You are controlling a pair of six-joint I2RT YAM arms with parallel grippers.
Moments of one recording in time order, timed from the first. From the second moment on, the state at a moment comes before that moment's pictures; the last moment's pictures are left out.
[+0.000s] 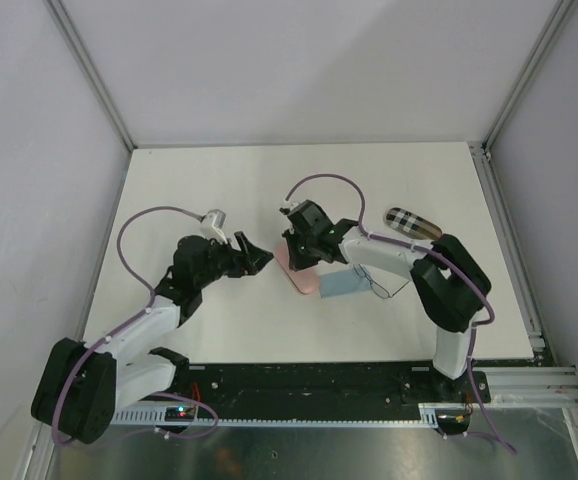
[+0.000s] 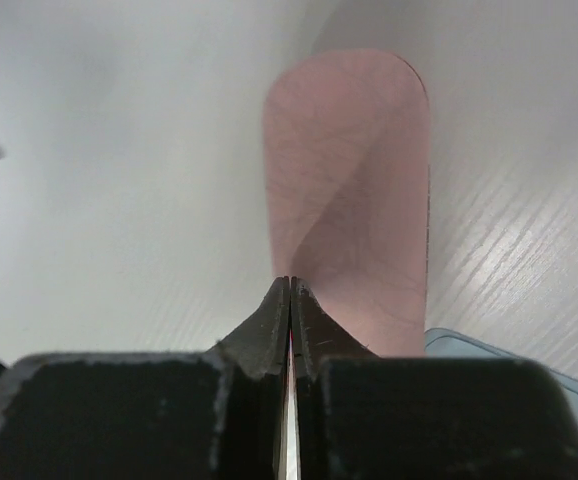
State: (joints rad) left arm -0.37 1.08 0.41 0.32 0.32 -0.59; right arm 0.82 1.83 1.30 -0.34 -0.09 0.41
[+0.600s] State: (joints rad) left arm -0.32 1.14 0.36 0.32 0.28 -0.74; right arm 0.79 1.80 1.31 -0.38 -0.09 0.41
